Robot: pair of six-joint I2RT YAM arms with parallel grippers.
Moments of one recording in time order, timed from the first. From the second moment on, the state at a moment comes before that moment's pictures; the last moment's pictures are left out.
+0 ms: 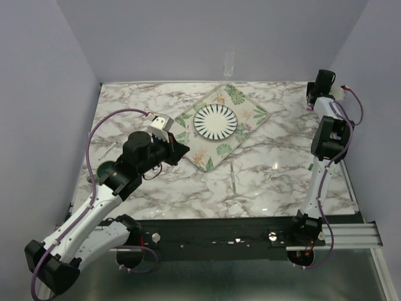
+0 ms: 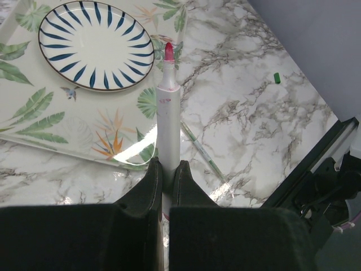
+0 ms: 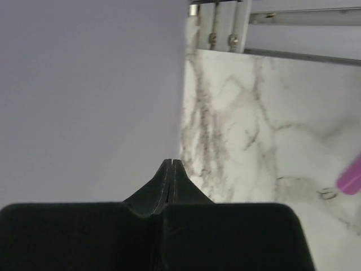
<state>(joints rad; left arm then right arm) -0.59 0.84 0.81 -0.23 0.19 -0.36 -0.24 2.43 2.02 -0.05 0.23 1.34</state>
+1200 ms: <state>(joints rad) -0.59 0.82 0.80 -0.23 0.19 -0.36 -0.25 2.48 2.06 -0.47 0.37 1.44</state>
